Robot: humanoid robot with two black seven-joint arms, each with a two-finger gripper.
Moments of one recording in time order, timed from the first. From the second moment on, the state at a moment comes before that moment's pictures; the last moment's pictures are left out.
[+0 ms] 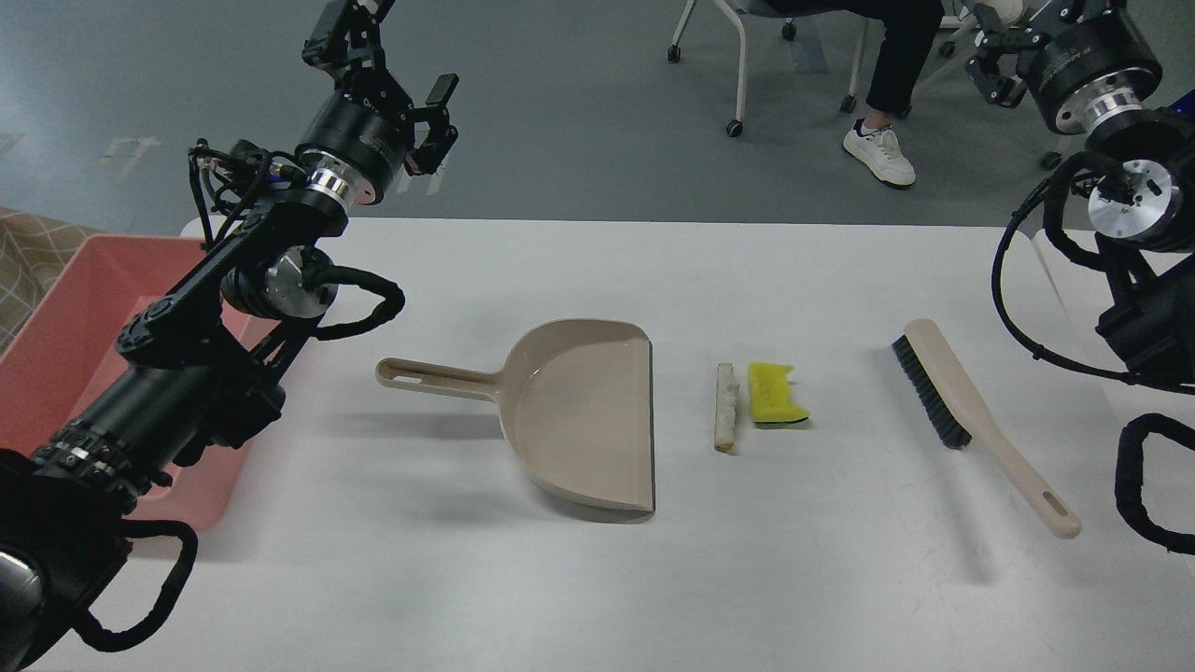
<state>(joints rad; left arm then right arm) -0.71 0.31 -0.97 -0.99 0.37 -0.13 -0.30 1.02 -0.24 1.16 0.47 -0.51 0.29 0.17</state>
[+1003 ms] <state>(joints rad) 0.34 0.61 -1.43 -1.77 0.56 -0.13 -0.15 0.95 -0.27 1.16 0.52 -0.51 0.29 0.17</state>
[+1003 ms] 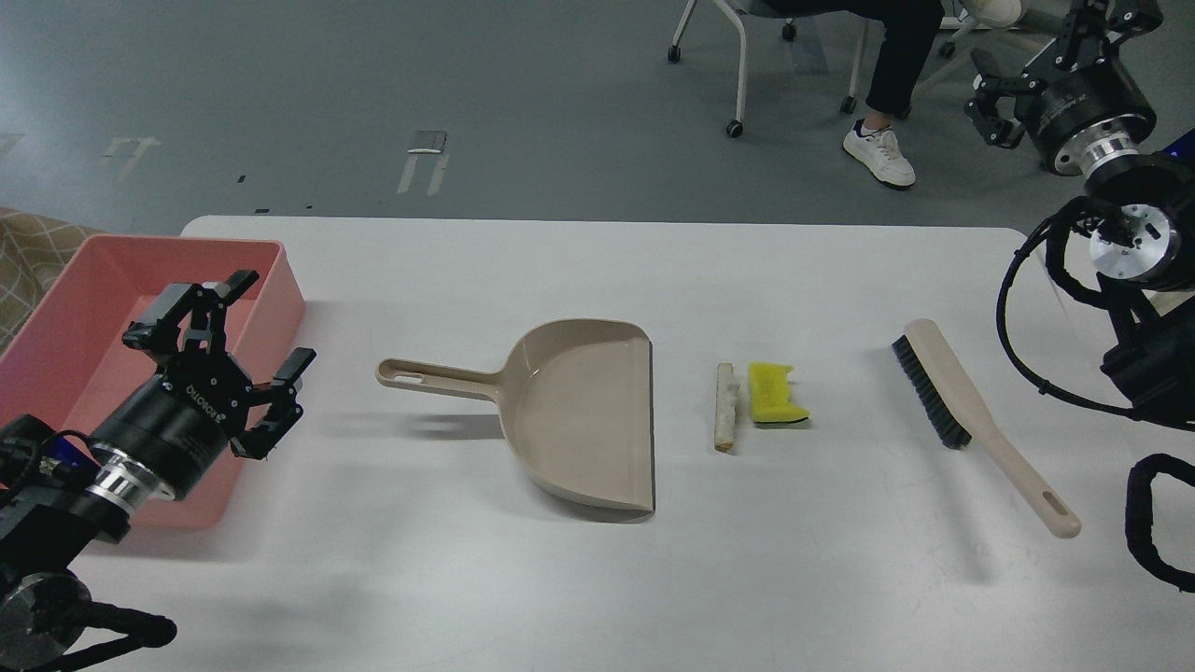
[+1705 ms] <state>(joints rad) 0.24 0.41 -1.26 -1.62 1.11 -0.11 -0.15 0.95 -0.28 1.16 0.52 -0.51 0.29 0.17</state>
